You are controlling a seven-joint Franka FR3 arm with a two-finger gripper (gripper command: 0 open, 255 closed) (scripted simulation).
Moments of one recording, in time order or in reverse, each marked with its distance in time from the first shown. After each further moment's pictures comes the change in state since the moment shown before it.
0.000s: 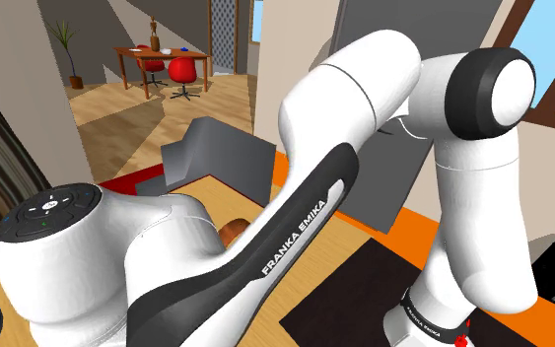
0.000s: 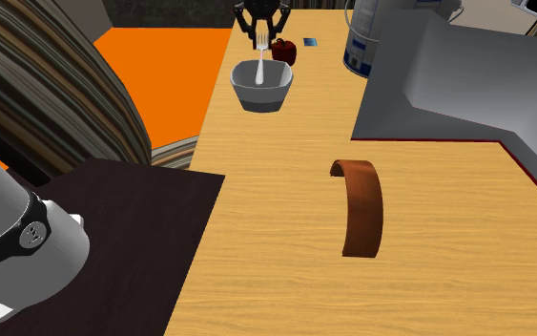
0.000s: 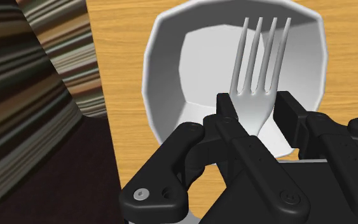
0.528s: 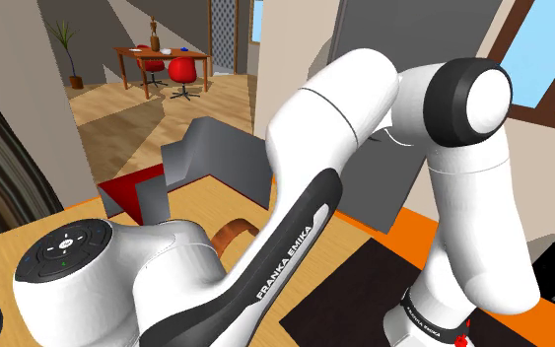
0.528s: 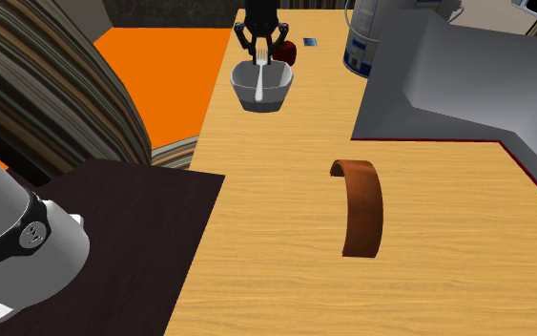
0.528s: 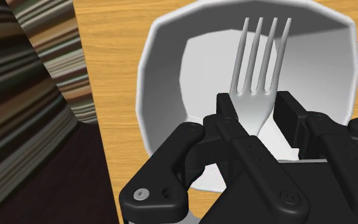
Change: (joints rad) arm 0.034 0.063 -0.042 -0.022 -0.057 0.073 0.039
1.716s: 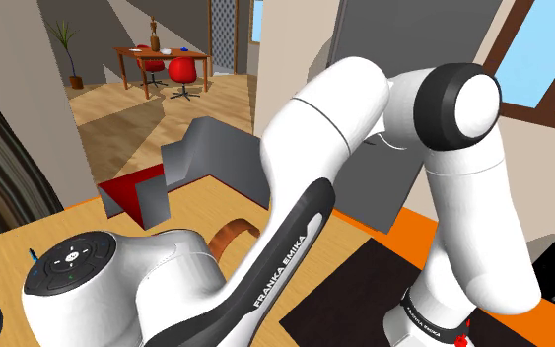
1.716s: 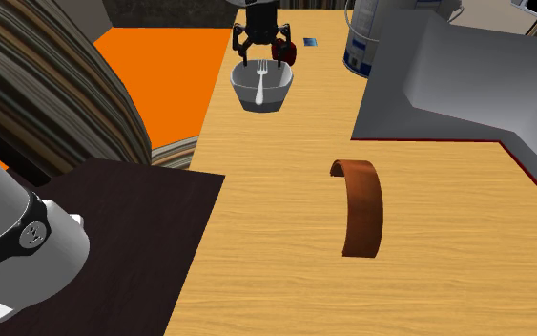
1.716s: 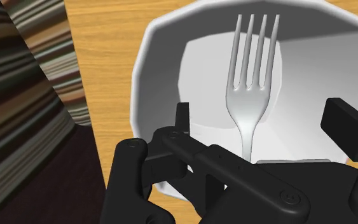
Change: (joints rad) arm 0.014 0.029 -0.020 -0.003 -0.025 0.029 0.014
